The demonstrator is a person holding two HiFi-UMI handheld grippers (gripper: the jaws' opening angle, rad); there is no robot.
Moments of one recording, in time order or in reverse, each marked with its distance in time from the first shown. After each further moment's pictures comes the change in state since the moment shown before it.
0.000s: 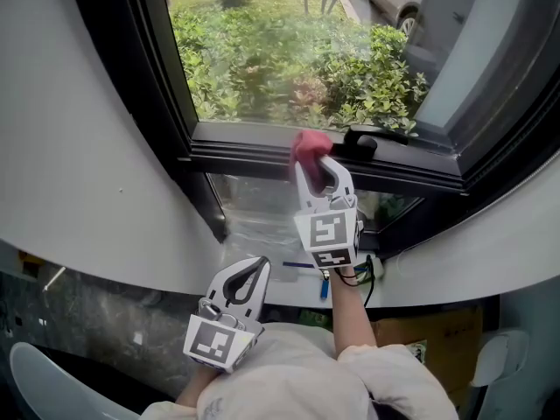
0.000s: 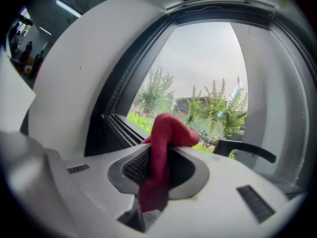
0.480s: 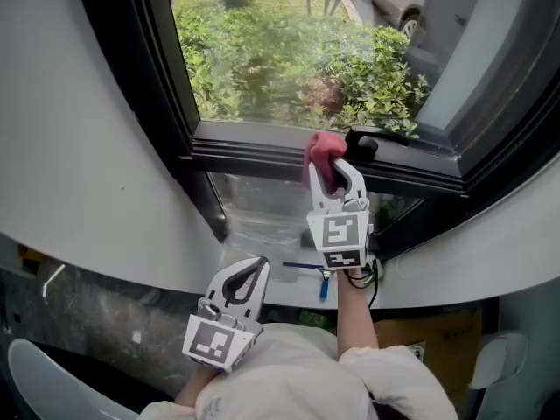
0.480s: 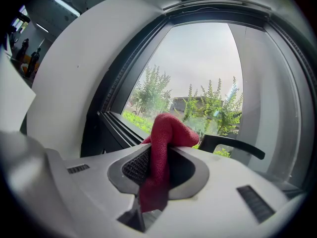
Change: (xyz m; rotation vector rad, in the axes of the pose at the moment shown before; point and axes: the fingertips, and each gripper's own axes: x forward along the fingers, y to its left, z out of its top) left arm -0.001 -0.006 0.005 -0.002 -0.060 -0.021; right arm -0.011 -0.020 -0.011 0.008 0.012 -0.045
